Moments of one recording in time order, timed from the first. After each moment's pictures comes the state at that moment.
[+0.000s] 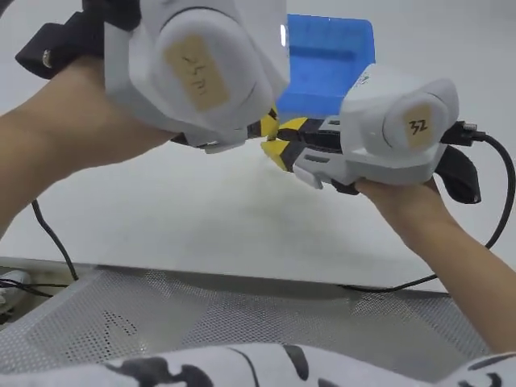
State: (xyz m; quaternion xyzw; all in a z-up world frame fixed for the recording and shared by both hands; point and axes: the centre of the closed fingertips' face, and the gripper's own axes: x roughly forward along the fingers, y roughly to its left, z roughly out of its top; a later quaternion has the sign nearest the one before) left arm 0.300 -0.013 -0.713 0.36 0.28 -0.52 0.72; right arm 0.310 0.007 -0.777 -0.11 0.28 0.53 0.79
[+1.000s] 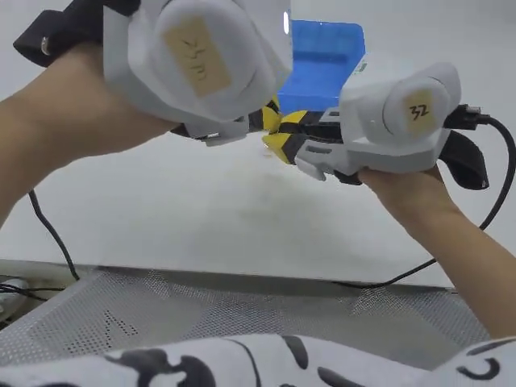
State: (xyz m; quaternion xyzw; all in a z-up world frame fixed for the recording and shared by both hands) left arm 0.301 -0.017 -0.694 0.37 0.26 -0.52 0.72; right arm 0.313 0.001 -0.758 -0.13 0.27 0.53 0.79
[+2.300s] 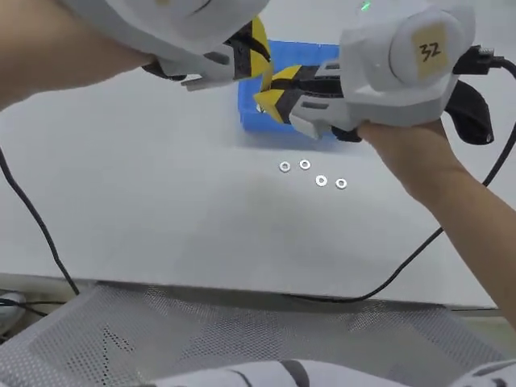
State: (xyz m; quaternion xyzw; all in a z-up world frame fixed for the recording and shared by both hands) left arm 0.339 -0.002 -0.650 0.42 0.22 -0.50 0.73; right arm 0.358 0.019 -0.711 -0.16 0.21 0.54 0.80
